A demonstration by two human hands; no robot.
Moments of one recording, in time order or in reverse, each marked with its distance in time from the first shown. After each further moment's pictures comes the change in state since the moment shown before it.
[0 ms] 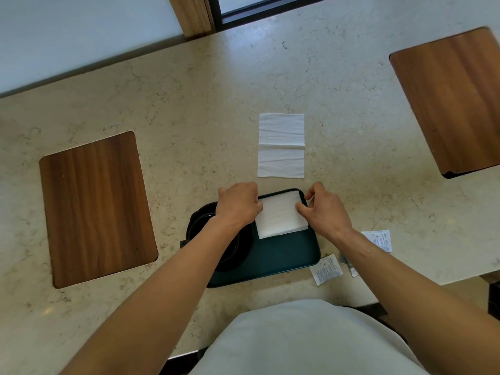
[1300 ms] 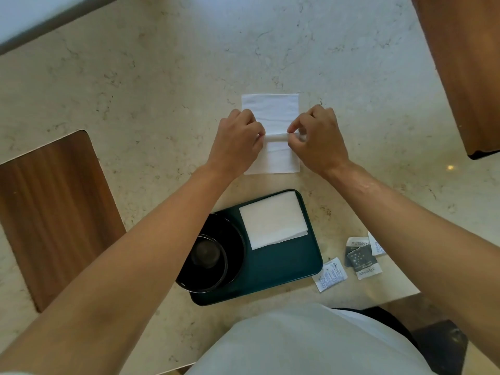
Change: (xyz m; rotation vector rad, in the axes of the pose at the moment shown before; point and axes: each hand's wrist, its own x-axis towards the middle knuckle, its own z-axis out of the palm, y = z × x) left_hand 0.119 0.019 -0.037 0.040 0.288 0.379; right_hand 0.136 -0.021 -0.023 -0.084 0.237 -0.296
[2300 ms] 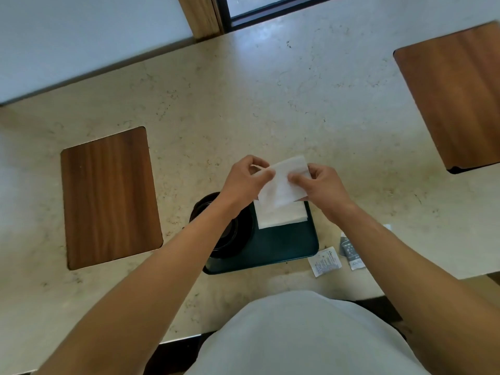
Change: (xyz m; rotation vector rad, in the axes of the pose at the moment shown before) left_hand -0.127 0.058 -0.037 -0.936 0.032 -0.588; right_hand -0.121 -0.040 -0.034 1.000 -0.269 0.378
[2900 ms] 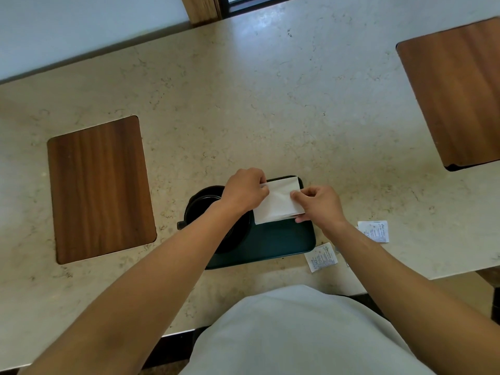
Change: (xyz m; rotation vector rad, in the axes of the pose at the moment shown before) left_hand 0.014 -0.026 0.016 0.765 -0.117 0.100; right_hand -0.016 0.043 0.004 -0.272 0.189 0.190
